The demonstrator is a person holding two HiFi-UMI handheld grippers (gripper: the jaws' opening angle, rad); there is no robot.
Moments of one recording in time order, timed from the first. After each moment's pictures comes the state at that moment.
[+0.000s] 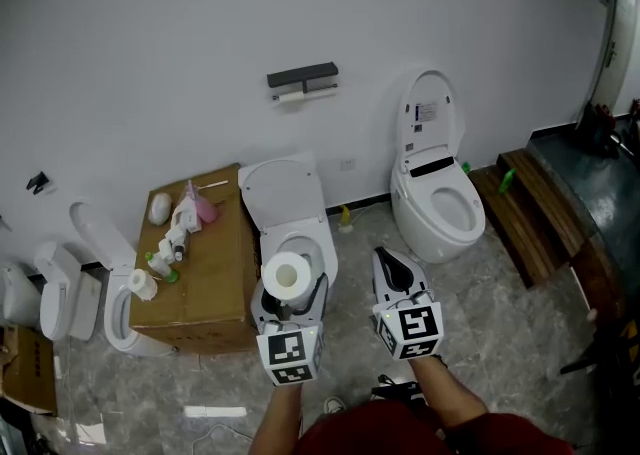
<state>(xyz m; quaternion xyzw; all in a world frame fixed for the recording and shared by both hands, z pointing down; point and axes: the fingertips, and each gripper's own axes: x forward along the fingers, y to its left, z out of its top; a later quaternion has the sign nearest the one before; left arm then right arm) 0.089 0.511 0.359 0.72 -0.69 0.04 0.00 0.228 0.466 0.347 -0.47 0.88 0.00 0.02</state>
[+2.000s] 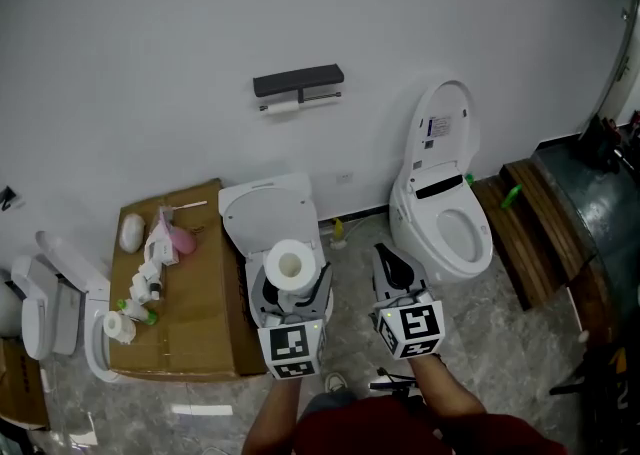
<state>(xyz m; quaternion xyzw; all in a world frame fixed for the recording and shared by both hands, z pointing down) 0.032 0.240 0.371 0.74 -0.67 0.03 0.01 0.161 0.207 0.371 -0.48 0.88 -0.01 0.00</state>
